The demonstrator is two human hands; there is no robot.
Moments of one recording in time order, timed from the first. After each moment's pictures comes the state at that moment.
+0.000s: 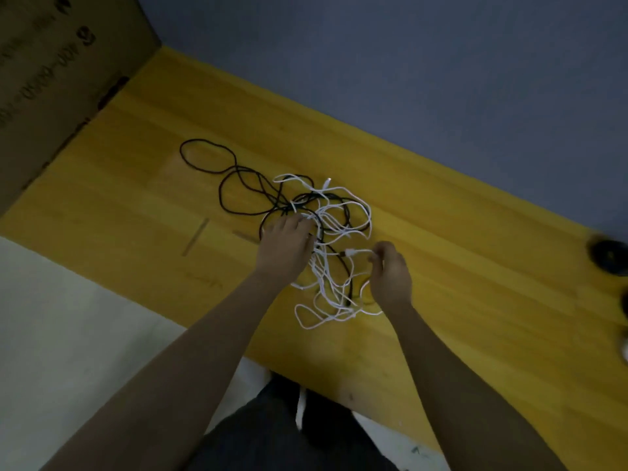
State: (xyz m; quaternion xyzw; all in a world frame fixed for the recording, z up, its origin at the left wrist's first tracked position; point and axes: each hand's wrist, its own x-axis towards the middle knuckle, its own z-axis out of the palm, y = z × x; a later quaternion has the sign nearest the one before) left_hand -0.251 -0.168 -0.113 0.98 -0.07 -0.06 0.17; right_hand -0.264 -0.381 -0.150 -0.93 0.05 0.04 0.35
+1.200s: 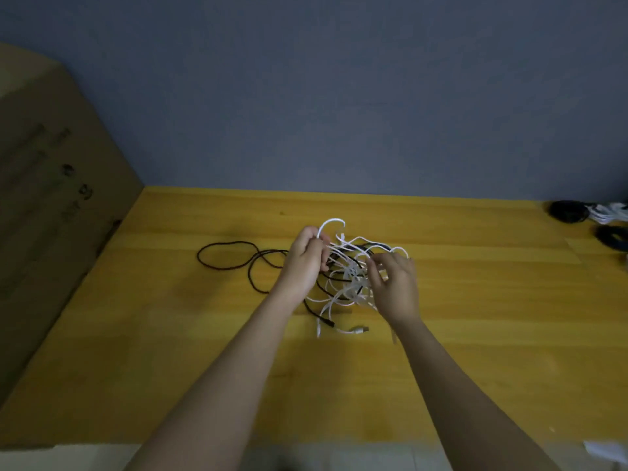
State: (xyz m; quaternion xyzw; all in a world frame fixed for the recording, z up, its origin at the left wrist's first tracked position) left_hand -0.207 -0.059 -0.084 0.72 -0.11 -0.10 0.68; right_hand -0.268 -0.215 -0.127 -0.91 0.11 -0.27 0.29
